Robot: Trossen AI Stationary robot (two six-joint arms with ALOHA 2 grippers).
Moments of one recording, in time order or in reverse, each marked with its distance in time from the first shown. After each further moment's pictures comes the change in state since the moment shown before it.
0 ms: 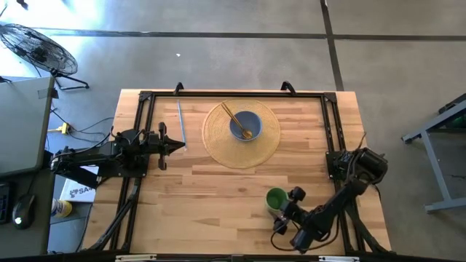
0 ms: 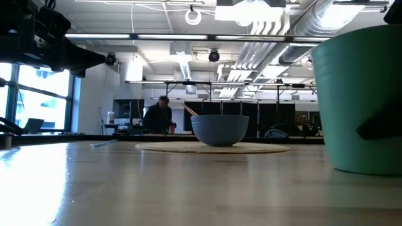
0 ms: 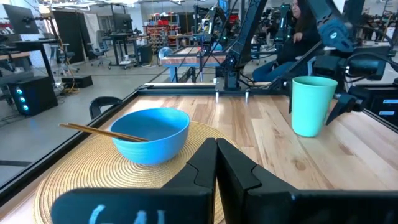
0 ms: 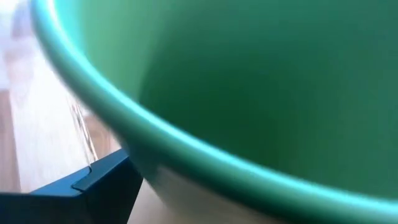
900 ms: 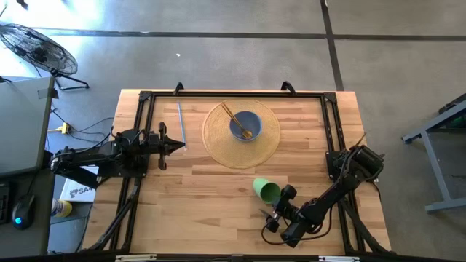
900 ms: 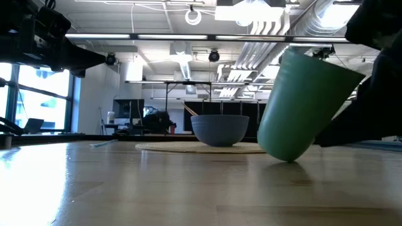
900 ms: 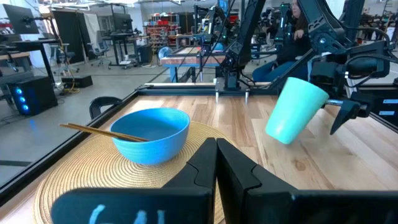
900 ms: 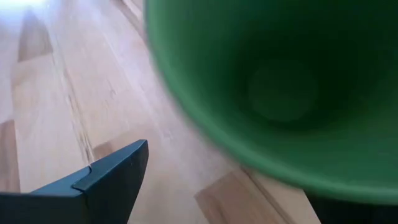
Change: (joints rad) left arm 0.000 0.000 0.000 0.000 0.000 0.000; right arm -0.096 0.001 -0.052 0.286 -0.053 -0.166
